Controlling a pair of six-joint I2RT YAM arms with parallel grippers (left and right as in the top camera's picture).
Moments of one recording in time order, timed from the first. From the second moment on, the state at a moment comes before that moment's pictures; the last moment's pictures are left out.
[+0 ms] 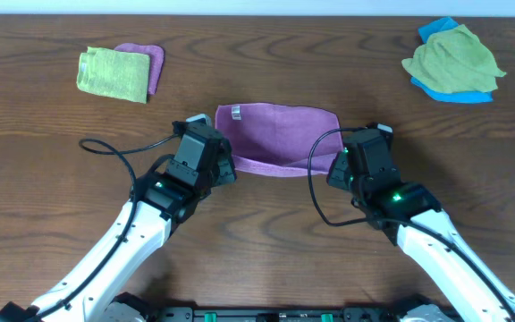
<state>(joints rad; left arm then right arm) -0.49 1.30 0.83 -0.42 -0.01 -0.74 0.41 1.24 0.78 -0.49 0.19 0.68</state>
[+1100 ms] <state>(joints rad) -0.39 1.30 0.83 -0.44 0.06 -0.61 0.30 1.29 0.79 -0.43 0.12 0.56</state>
